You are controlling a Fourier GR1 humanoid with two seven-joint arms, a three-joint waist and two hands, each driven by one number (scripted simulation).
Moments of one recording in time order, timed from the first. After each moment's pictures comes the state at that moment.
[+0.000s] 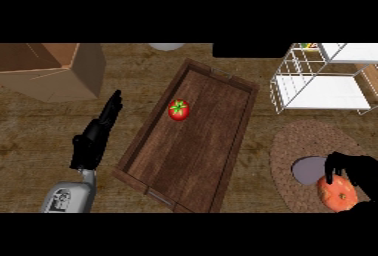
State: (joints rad) left arm -0.16 0.10 -0.05 -1.45 -0.14 0.00 0.02; right arm 0.10 -0.38 -0.16 -1.59 0.97 0.40 -0.33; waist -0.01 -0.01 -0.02
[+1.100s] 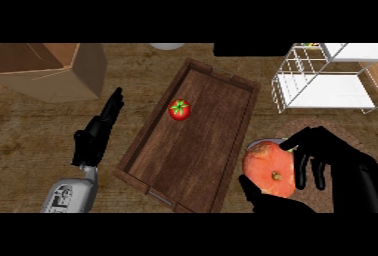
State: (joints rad) left arm -0.18 0.09 -0.04 -1.44 -0.13 0.00 0.03; right arm -0.14 0.00 0.32 -2.32 0.95 0.21 0.85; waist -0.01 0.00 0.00
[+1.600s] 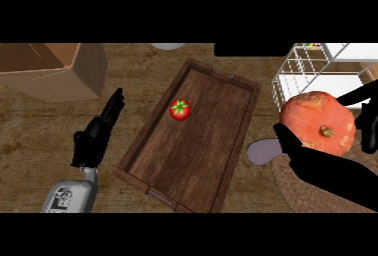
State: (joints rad) left arm -0.17 0.08 -0.04 -1.46 -0.14 0.00 0.05; right arm -0.51 -0.09 0.10 -2.32 0.97 0.34 0.98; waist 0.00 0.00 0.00
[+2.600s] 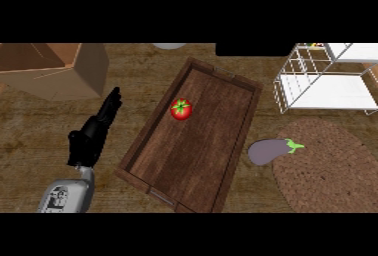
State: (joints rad) left arm -0.18 0.09 -0.02 -1.46 -0.13 -0.03 0.04; right arm -0.87 -0.38 -0.27 -1.93 0.92 0.33 0.85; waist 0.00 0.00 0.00
